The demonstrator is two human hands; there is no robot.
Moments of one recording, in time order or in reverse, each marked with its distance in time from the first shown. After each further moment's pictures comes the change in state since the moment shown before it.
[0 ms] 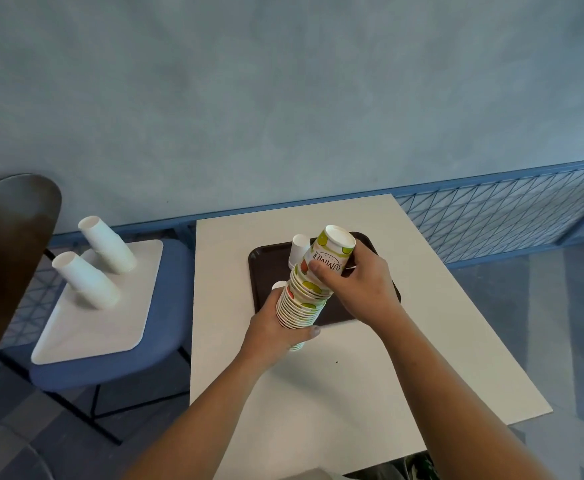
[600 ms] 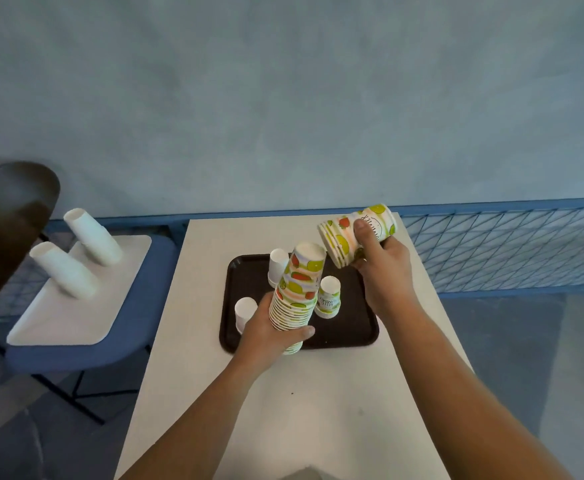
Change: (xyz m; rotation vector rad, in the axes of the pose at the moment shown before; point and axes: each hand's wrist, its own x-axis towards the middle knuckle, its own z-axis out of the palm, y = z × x) left_hand 0.062 0.044 0.096 -0.141 0.161 -0.118; right_hand 0.111 0.054 -0.099 0.764 0.072 0.312
